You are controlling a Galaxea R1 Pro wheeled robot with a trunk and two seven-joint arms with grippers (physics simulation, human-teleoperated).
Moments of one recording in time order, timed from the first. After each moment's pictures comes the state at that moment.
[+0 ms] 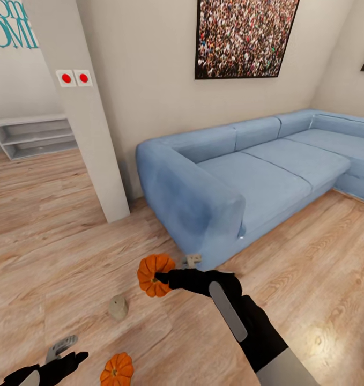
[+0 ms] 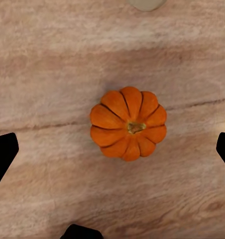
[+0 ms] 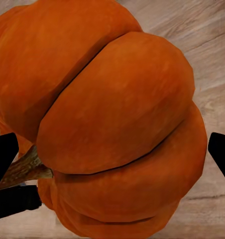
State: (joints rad) left arm -0.39 0.39 -0.41 -0.45 1.00 0.27 -0.14; right arm -0.54 0.10 0.42 -1.26 -0.56 0.75 0.11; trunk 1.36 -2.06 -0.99
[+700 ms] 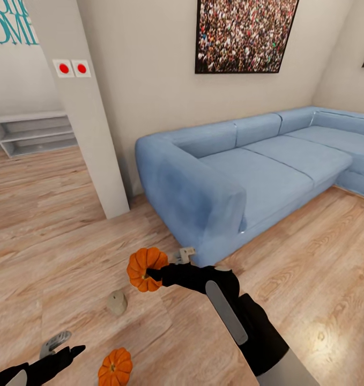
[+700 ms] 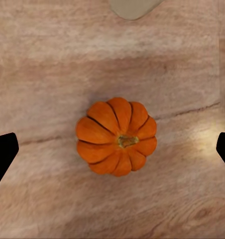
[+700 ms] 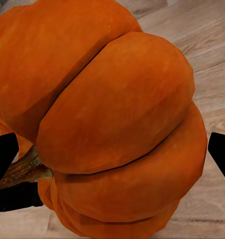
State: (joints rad) left arm -0.39 0.44 -0.37 -0.44 1.00 0.28 -0.31; right arm -0.55 0.10 0.48 -1.38 -0.55 0.76 0.11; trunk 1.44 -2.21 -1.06
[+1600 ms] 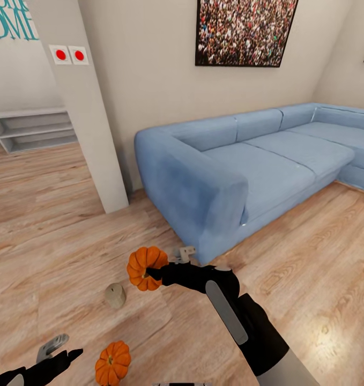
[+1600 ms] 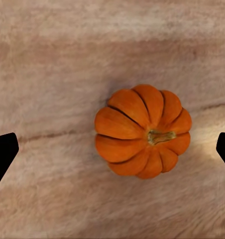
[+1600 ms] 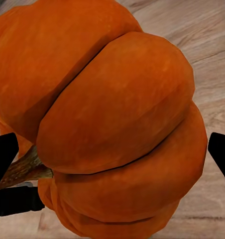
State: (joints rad) left arm -0.39 0.44 -0.37 -0.41 0.99 0.27 -0.32; right arm -0.55 0.10 0.48 -1.38 -0.55 0.75 0.11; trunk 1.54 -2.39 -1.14
